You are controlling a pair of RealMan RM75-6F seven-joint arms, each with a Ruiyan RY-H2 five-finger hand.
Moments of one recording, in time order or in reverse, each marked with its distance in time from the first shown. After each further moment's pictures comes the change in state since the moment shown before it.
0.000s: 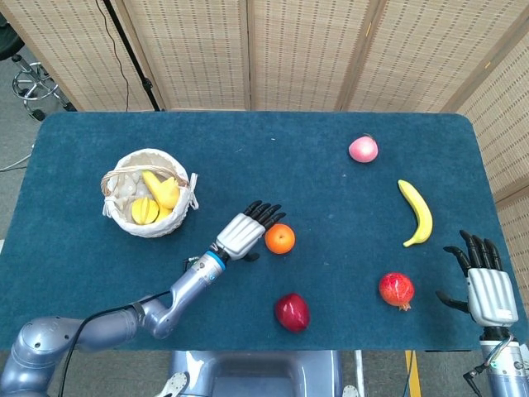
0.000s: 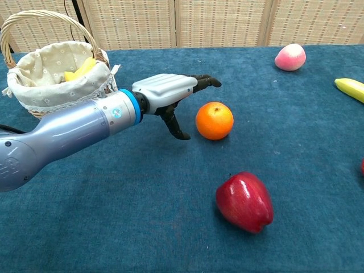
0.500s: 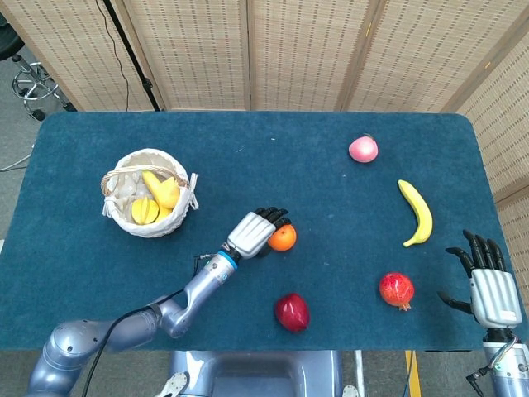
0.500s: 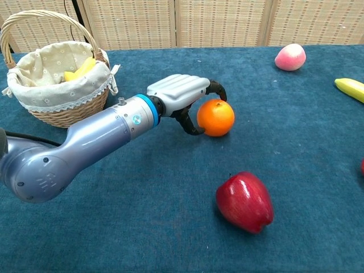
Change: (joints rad) left arm -0.049 -0.143 0.001 0.196 0.022 0.078 -0.046; right arm -0.011 0.015 0.005 -0.009 -0.014 0.011 0.030
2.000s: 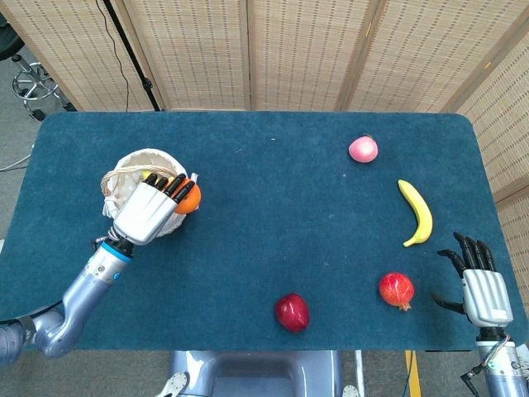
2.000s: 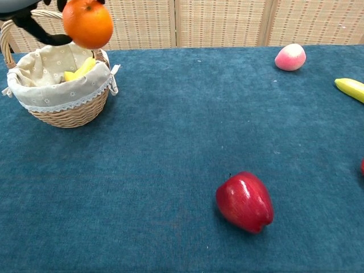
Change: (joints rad) left arm 0.281 0.780 0.104 -0.757 0.067 0.321 0.517; right arm 0.007 -0.014 -0.001 0.001 -0.003 -0.040 0.006
